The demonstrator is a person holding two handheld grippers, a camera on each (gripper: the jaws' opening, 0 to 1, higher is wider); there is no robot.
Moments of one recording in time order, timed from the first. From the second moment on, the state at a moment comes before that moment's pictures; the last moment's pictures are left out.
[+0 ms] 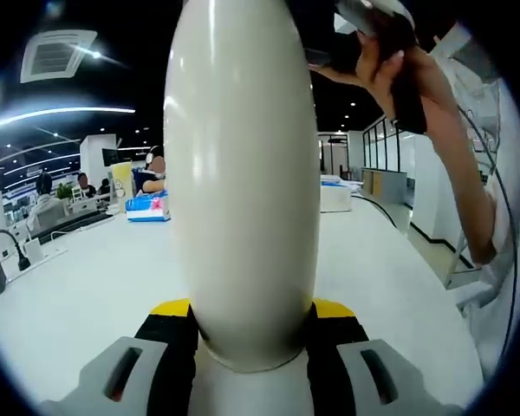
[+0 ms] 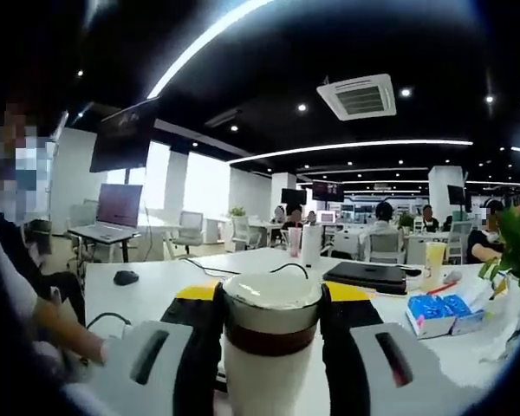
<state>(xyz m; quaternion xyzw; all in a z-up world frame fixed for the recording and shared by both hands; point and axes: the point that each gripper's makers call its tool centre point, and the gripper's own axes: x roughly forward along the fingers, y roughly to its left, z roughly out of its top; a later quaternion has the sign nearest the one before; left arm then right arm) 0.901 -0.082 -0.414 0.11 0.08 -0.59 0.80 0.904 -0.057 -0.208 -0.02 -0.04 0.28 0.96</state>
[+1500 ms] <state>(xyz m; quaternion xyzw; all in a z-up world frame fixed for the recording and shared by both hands) 0.897 -0.083 -0.415 0.11 0.08 -0.59 0.80 0.890 -0.049 -0.216 0.00 -0.02 0.46 0.89</state>
